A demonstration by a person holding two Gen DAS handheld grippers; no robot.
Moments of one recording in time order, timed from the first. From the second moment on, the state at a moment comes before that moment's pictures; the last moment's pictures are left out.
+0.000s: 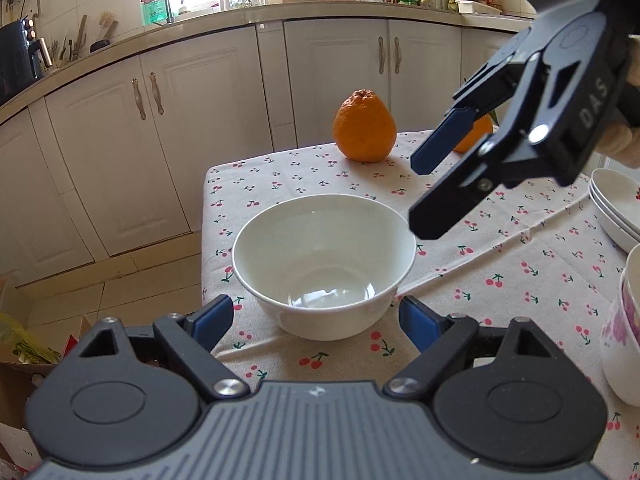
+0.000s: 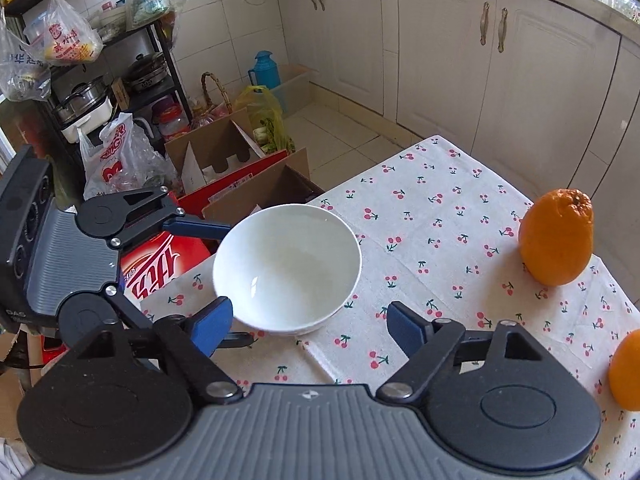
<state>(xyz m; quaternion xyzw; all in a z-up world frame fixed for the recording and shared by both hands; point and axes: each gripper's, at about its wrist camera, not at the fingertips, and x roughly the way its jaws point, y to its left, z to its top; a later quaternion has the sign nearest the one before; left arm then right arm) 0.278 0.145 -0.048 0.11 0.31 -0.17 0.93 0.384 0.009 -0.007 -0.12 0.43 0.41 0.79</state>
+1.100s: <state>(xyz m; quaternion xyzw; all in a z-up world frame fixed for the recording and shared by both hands) 0.287 0.145 -0.047 0.11 0.32 -0.20 0.92 0.436 0.035 -0.037 -0.08 0.46 0.44 0.77</state>
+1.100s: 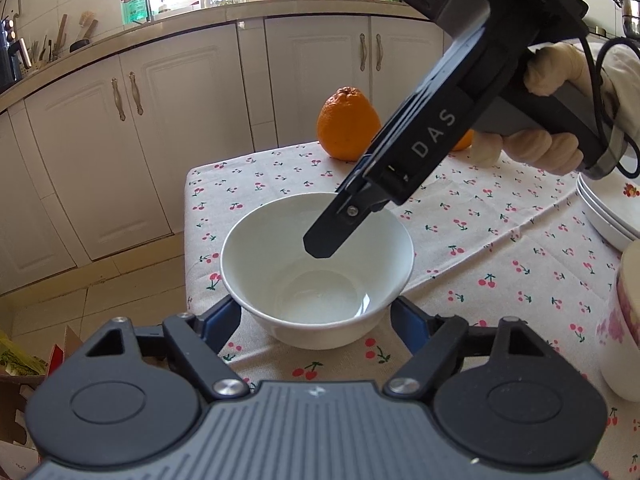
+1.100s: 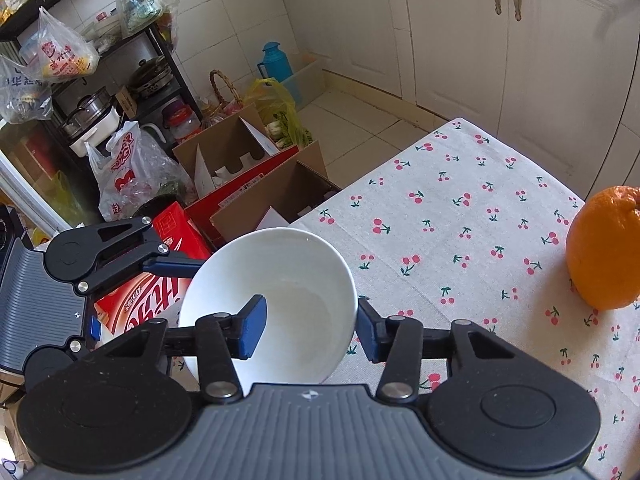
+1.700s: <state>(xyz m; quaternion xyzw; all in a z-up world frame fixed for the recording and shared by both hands) 0.242 0.116 -0.010 0.11 0.32 -0.22 0.92 0.379 -0.006 0.004 -0.07 0.44 0.43 0.79</state>
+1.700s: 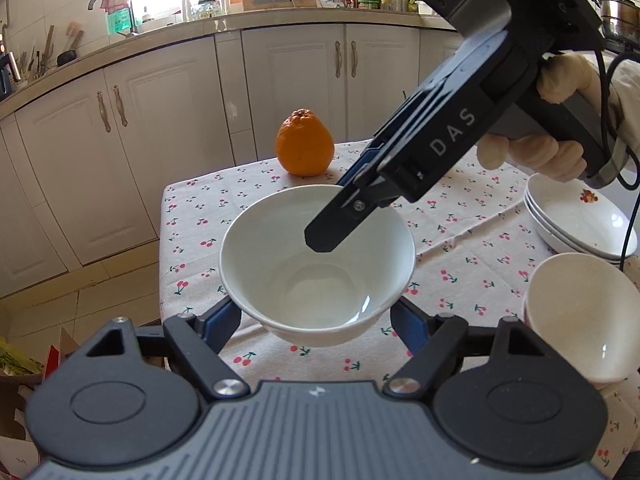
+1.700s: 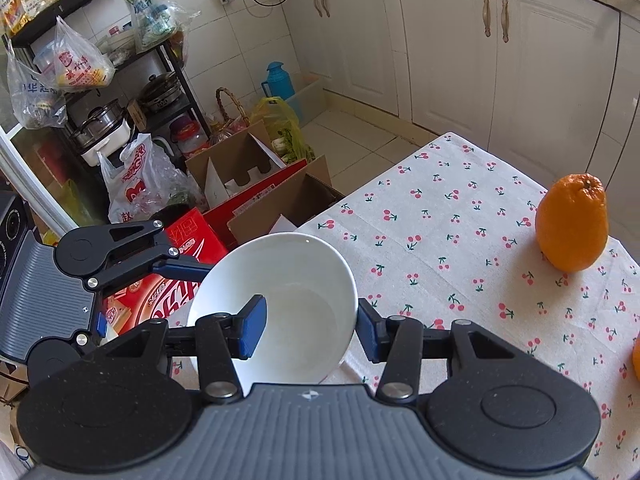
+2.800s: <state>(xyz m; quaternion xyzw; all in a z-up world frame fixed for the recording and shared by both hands) 0.136 0.029 0.024 0.13 0.31 -0.30 0.89 0.226 -0.127 0.040 -0.03 0.40 0.38 0.83</state>
